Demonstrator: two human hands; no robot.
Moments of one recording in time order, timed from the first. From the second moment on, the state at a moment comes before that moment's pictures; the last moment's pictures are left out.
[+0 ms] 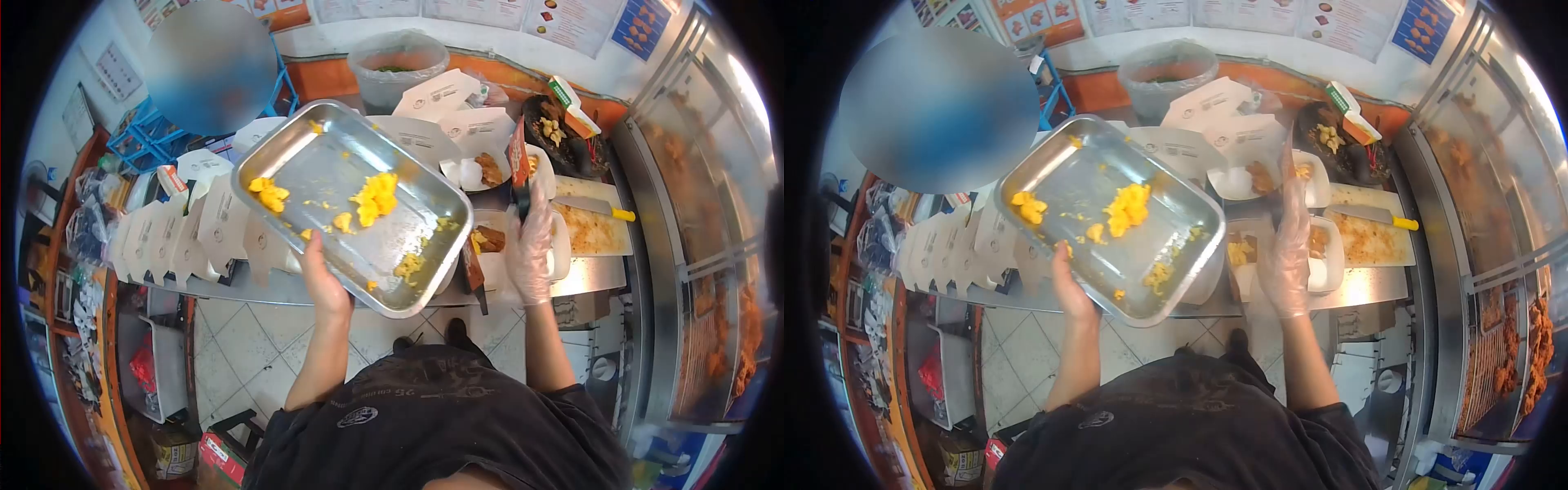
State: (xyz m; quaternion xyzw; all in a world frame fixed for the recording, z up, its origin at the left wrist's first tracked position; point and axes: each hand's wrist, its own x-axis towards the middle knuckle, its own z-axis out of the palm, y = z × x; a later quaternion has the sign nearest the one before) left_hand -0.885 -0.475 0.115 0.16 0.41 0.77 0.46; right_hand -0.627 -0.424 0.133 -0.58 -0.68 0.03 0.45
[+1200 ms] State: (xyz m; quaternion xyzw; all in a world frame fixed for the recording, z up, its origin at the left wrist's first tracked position) left_hand -0.824 -0.480 0.130 0.15 0.43 0.78 0.43; right_hand -0.664 -0.436 0.238 -0.18 -0.97 0.15 -0.05
